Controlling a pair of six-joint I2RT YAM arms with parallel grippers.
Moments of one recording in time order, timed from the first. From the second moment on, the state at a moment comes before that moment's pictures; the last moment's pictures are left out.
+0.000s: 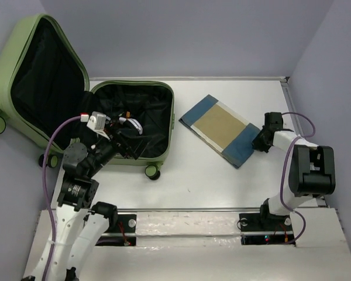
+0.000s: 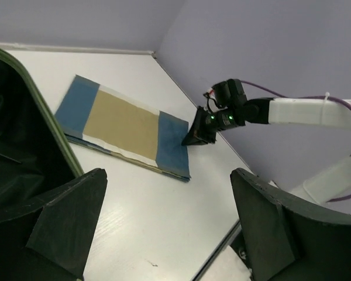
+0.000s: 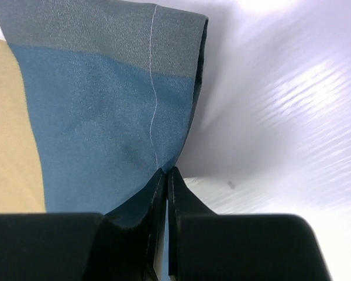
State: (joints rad) left arm -0.24 0.51 0.73 -0.13 0.52 -0.59; right arm -0.08 1.58 0.83 -0.31 0.08 0.64
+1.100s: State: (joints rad) left arm -0.70 2.58 2.48 -0.52 -0.17 -0.29; right arm -0.11 1.19 0.67 -0.26 0.06 0.52
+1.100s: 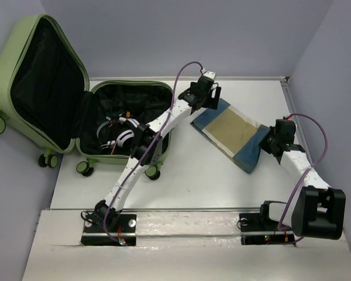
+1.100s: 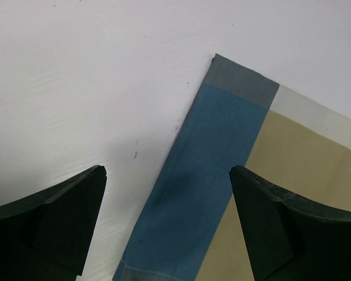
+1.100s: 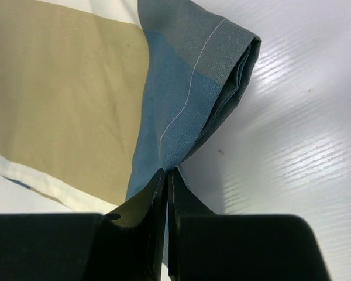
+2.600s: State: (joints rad) left arm -0.76 2.46 2.05 -0.33 0.11 -0.35; right arm -0.11 0.97 0.59 -0.22 -0.09 0.55
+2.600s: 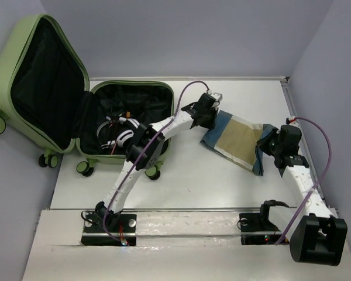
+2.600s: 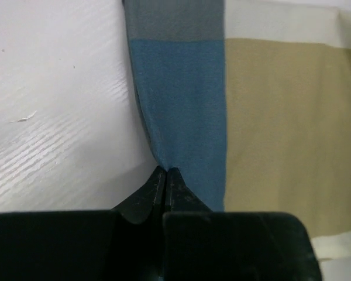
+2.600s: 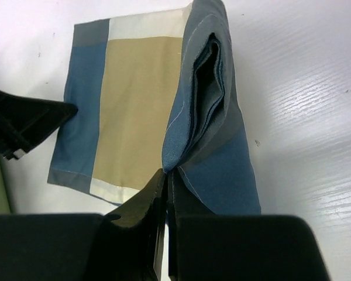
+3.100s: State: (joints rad) left arm -0.73 2.01 1.99 -0.30 0.11 -0.36; right arm -0.11 0.89 0.72 -0.29 -0.27 0.57
